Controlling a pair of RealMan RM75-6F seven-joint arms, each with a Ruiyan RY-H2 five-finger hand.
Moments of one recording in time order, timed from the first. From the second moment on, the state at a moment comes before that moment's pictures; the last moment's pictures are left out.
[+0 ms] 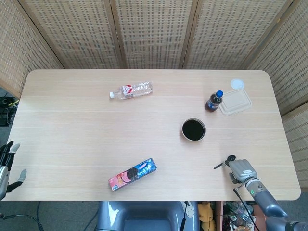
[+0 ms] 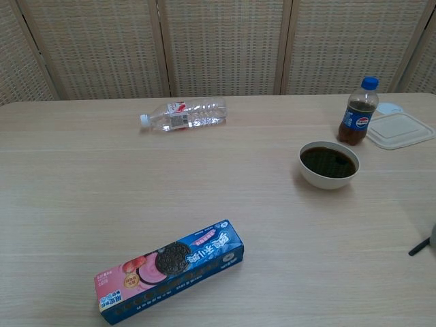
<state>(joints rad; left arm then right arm) 0.00 -1.23 -0.01 -1.45 1.52 1.55 -0.03 0.52 -1.26 -0.09 -1.52 -1.01 0.76 -0.35</state>
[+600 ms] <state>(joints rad) 0.01 -1.23 -0.01 -1.42 1.51 1.55 -0.05 0.56 -1.28 -0.07 -1.51 -0.99 0.75 -0.37</state>
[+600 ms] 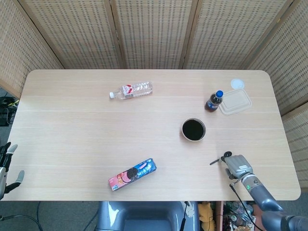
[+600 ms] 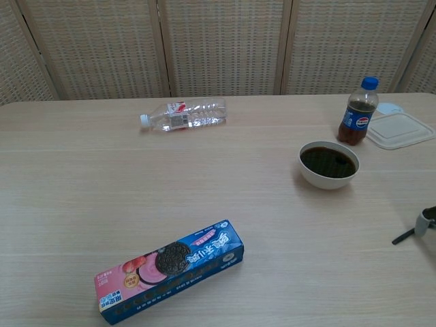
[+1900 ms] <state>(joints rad) 0.00 -1.24 -0.02 -1.38 1.50 1.54 -0.10 0.48 -1.38 -0.01 -1.54 -1.16 1.07 -0.35</state>
